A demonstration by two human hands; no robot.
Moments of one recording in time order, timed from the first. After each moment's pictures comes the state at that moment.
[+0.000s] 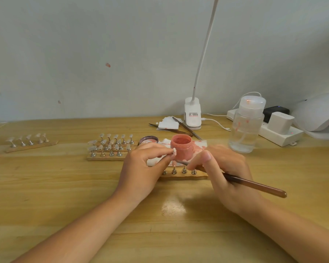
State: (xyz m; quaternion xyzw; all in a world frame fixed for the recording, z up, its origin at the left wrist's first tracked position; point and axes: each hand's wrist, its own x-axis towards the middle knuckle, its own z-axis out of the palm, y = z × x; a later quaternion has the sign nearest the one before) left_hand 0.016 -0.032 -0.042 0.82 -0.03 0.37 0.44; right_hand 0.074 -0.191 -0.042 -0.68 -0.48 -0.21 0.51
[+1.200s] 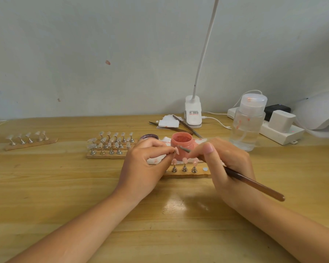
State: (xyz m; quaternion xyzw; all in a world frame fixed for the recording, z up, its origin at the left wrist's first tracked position) left_hand 0.012 -0.036 -0.038 0.83 -0.02 0.36 0.42; right_hand 0.073 -0.189 -0.039 -0.67 -0.46 -0.25 0.53
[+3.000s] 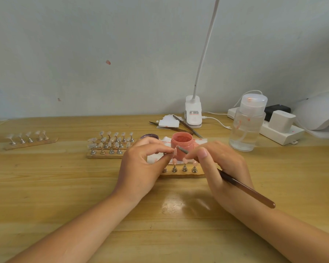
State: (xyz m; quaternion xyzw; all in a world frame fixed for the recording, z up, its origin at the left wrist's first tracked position) left_hand 0.011 -0.035 -0.038 0.82 0.00 0.38 0.43; right_hand 0.068 -0.187 -0.042 -0.71 -0.45 -0.26 0.48
